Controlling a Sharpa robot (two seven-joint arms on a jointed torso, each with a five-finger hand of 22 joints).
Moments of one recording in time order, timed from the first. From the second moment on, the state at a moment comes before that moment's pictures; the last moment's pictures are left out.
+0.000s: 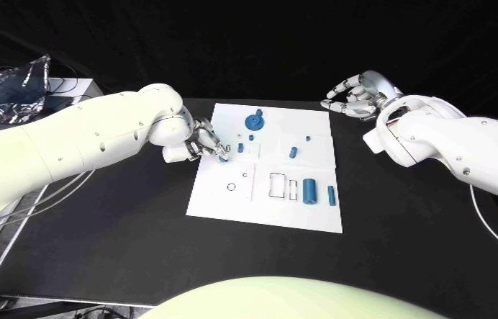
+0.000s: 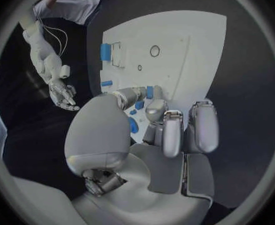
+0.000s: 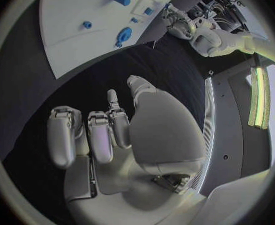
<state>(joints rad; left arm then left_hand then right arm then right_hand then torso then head) 1.26 -0.71 -0.01 1.29 -0.72 0.28 -0.69 1.18 -0.21 0.73 0.12 0.28 0.89 0.07 0.71 0.52 1.28 -0.01 1.25 0.92 1.47 -0.07 1.54 1.31 0.07 1.41 0.04 1.42 1.31 1.30 -0.81 -0.09 1.43 -0.94 -0.52 -0.15 1.34 -0.17 0.19 0.29 0.37 0.87 0.15 0.29 0.31 1.45 0.07 1.42 1.31 1.47 0.00 1.54 1.31 0.02 1.47 0.10 1.42 1.31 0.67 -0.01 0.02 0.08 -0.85</state>
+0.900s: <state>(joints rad) 1.27 -0.58 0.04 1.11 -1.08 0.39 -0.57 1.18 -0.21 0.73 0.12 0.28 0.89 0.07 0.71 0.52 1.28 -0.01 1.25 0.92 1.47 -0.07 1.55 1.31 0.07 1.41 0.04 1.42 1.31 1.30 -0.80 -0.09 1.42 -0.94 -0.52 -0.15 1.34 -0.17 0.19 0.29 0.37 0.87 0.15 0.29 0.31 1.45 0.07 1.42 1.31 1.47 0.00 1.54 1.31 0.02 1.47 0.10 1.42 1.31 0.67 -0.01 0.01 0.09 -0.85</state>
